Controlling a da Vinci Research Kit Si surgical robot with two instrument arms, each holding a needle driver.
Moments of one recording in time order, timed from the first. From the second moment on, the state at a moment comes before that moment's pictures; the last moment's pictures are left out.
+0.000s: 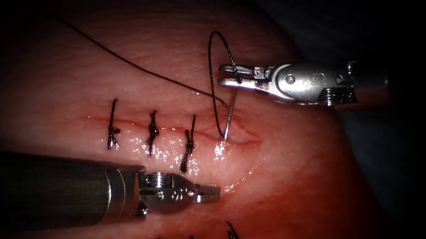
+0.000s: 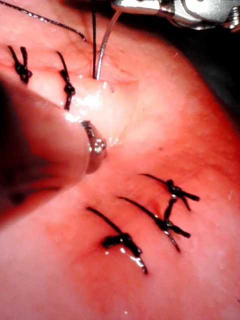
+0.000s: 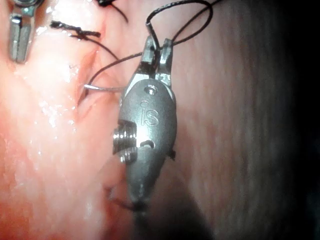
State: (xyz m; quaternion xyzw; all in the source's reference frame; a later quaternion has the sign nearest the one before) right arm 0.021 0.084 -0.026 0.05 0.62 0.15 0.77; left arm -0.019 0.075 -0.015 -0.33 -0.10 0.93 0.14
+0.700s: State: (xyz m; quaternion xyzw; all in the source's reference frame) right arm 0.021 0.085 -0.021 0.28 0.61 0.34 0.66; left arm -0.018 0.075 -0.015 -0.33 -0.10 0.93 0.13
